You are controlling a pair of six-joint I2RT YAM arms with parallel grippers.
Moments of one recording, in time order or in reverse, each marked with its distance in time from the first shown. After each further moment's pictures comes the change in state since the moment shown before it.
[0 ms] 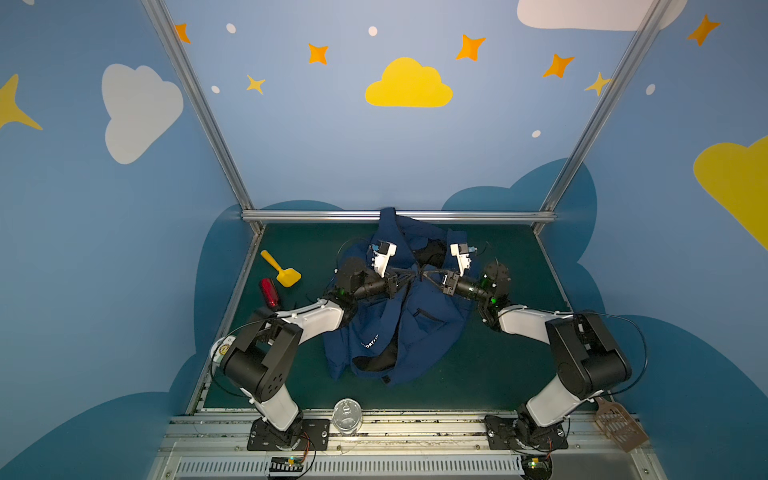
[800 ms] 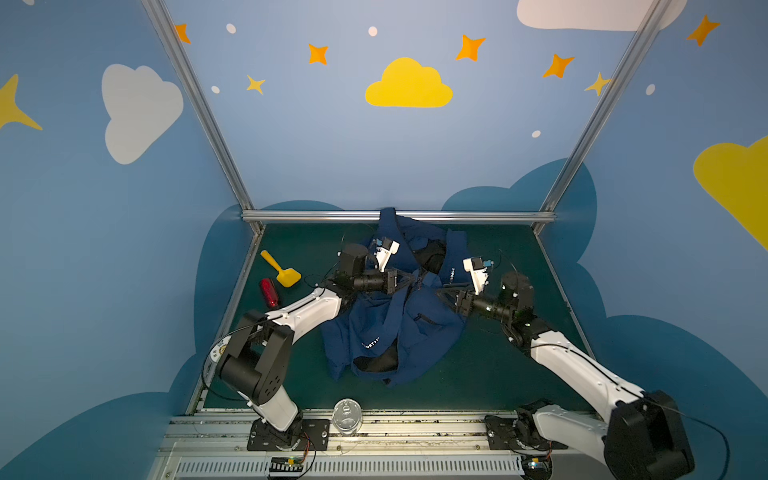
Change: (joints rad) left arm 0.031 -0.025 0.143 -0.403 0.139 -0.056; right arm 0.023 -0.542 -0.065 -0.752 0.187 -0.411
